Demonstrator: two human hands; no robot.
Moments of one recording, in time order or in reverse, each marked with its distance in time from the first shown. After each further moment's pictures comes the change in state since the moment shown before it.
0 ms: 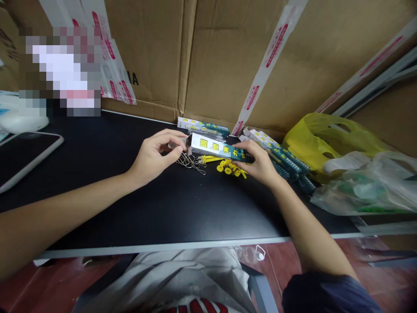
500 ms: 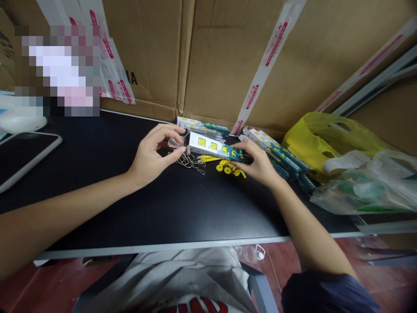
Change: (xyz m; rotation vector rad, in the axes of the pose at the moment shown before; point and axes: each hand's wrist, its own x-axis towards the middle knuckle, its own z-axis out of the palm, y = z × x) left_hand -0.002 0.004 0.002 0.036 0.055 0.102; right_hand 0.000 -0.004 0.001 0.020 -0.016 0.004
